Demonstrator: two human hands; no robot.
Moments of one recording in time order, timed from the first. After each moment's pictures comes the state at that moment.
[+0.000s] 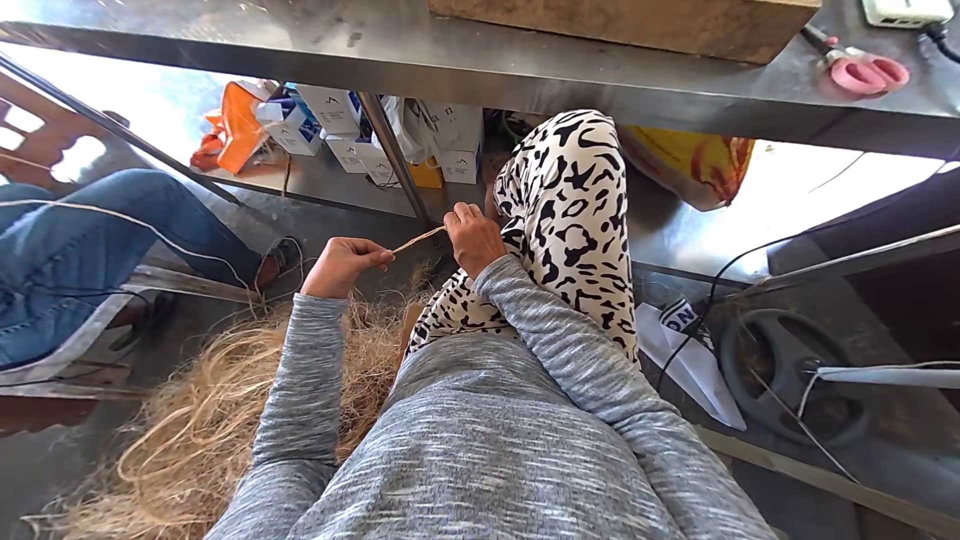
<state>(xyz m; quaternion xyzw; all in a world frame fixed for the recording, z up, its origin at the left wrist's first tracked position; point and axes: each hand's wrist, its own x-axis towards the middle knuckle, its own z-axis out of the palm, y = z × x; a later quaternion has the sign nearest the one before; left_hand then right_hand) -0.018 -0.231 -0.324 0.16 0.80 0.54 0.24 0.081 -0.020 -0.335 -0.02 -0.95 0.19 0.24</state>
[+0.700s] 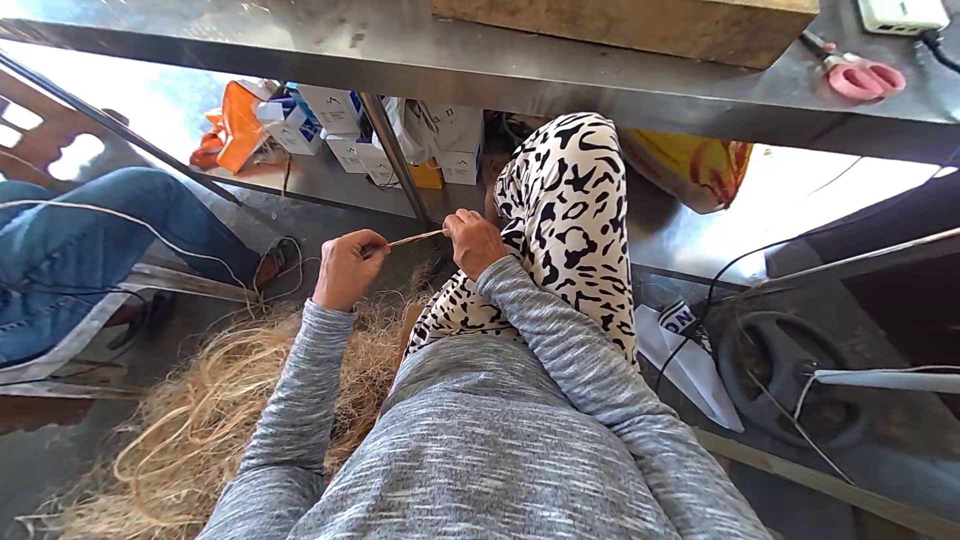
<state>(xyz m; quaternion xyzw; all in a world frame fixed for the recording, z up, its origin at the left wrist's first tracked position) -0.004 -0.227 -0.323 0.34 0.87 0.35 -0.03 0.084 -0.016 -0.330 -0.03 -0.95 0.27 0.17</state>
